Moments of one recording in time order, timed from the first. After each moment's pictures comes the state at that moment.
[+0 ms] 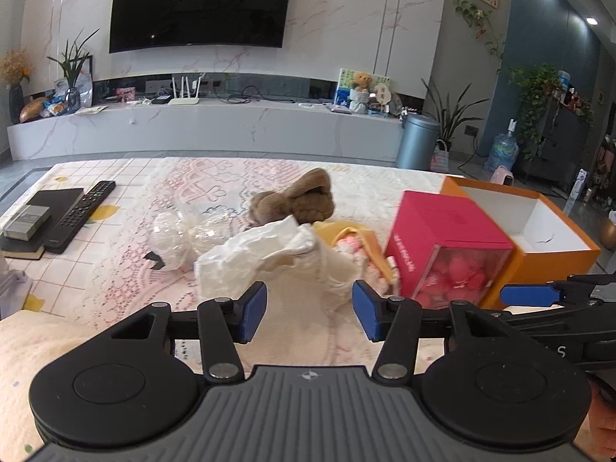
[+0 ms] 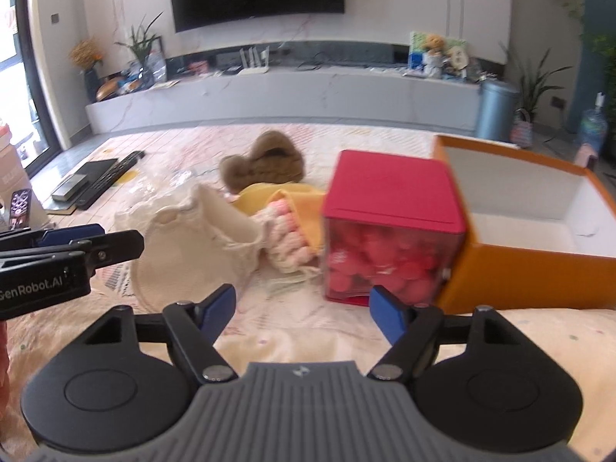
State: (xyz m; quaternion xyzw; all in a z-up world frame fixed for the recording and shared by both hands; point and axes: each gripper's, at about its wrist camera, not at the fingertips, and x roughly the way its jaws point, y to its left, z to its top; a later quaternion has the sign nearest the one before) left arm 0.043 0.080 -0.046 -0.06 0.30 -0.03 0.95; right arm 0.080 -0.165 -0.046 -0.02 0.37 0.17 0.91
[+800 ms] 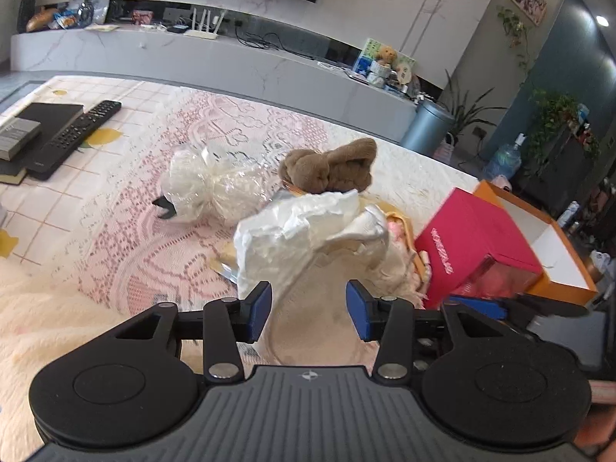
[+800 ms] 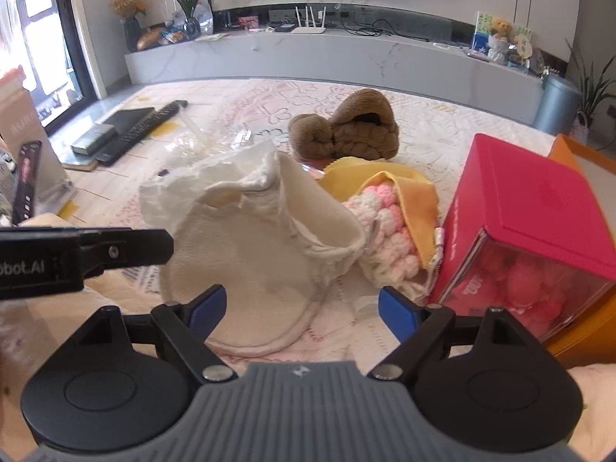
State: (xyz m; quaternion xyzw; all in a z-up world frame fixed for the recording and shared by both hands) left arm 0.087 0.137 -0.076 -0.16 0.36 -0.04 0.92; right arm 0.124 -0.088 -0.084 -0.07 0.41 0.22 0.88
